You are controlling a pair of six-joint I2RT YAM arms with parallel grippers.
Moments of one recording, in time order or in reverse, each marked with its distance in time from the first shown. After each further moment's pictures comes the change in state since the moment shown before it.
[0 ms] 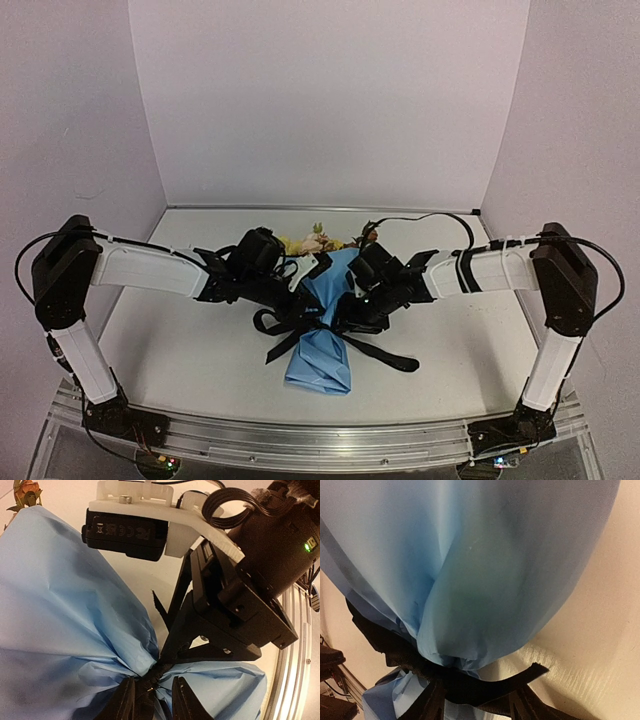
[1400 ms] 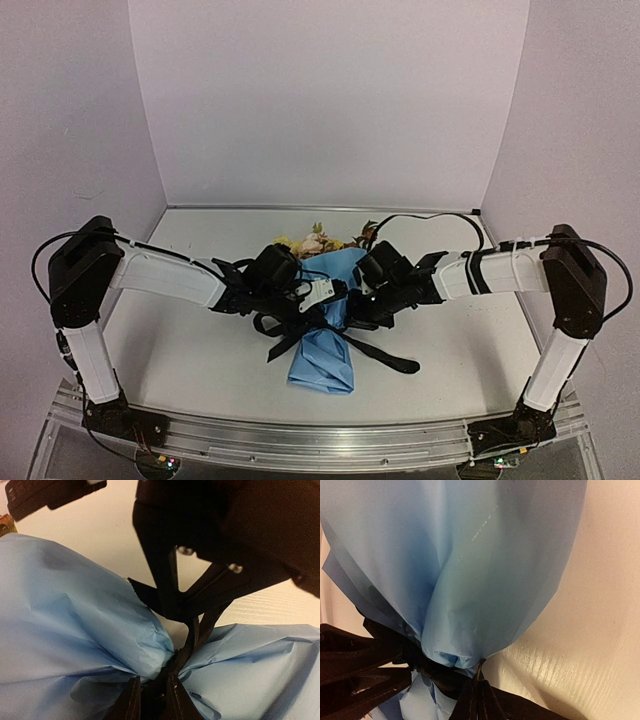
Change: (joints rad) left arm -0.068 0.090 0.027 -0.009 -0.160 0.361; right arm -0.016 -0.051 -0.060 0.061 0.011 0.015
